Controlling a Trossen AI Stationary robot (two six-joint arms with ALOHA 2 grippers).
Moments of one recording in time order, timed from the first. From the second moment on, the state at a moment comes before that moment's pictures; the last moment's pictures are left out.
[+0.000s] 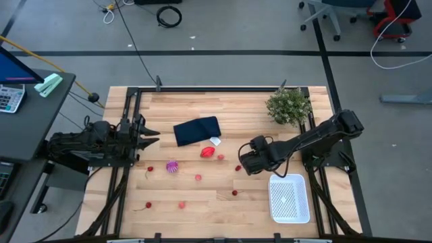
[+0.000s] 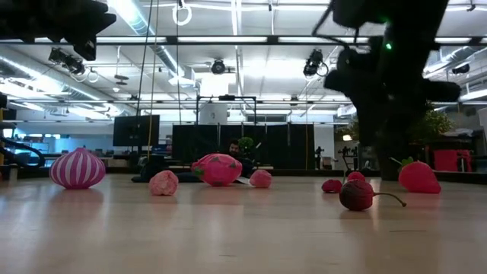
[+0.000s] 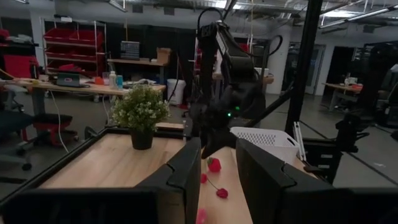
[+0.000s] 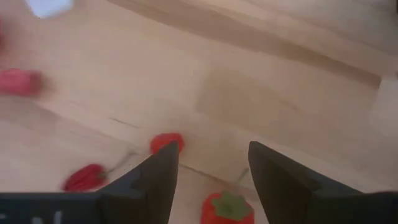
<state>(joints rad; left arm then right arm) -0.05 0.01 0.22 -0.06 -0.09 -0.09 0.29 1.64 1.01 -0.95 0.44 1.53</state>
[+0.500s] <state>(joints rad) -0.05 0.01 0.22 -0.08 -0.09 -0.12 0.30 1.66 0.91 -0.85 0.41 1.64</state>
